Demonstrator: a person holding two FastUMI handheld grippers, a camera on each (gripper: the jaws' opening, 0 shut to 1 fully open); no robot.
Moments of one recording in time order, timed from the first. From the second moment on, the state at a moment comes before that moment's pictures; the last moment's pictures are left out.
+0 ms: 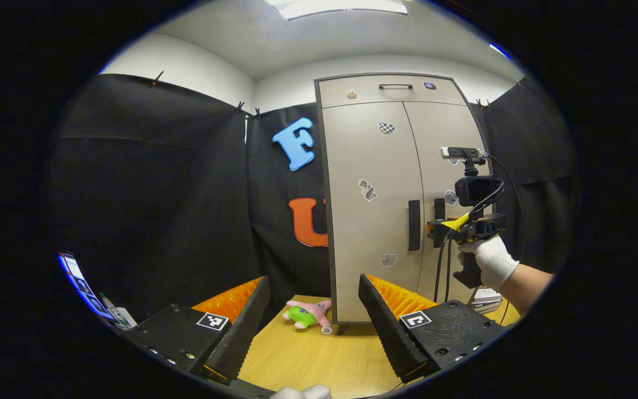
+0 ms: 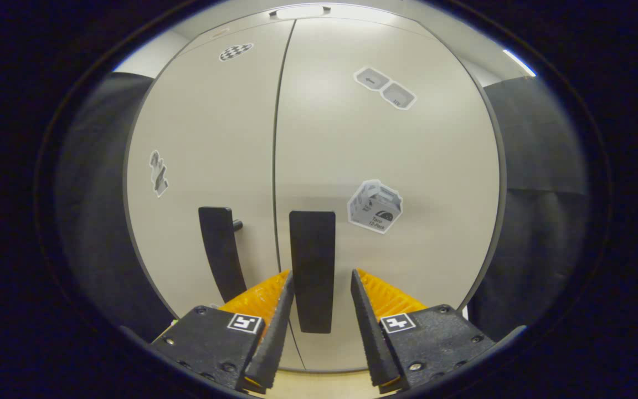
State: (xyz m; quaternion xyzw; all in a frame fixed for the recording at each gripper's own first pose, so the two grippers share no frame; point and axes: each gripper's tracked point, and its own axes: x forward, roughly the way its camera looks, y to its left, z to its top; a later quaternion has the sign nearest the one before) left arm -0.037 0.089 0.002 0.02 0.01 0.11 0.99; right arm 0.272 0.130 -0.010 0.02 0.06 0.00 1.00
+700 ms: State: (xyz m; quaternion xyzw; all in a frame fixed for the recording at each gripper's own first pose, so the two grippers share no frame) left arm -0.041 0.079 -0.010 0.00 0.01 0.09 1.00; right arm 0.264 0.132 -0.015 0.00 0.07 0.05 1.00
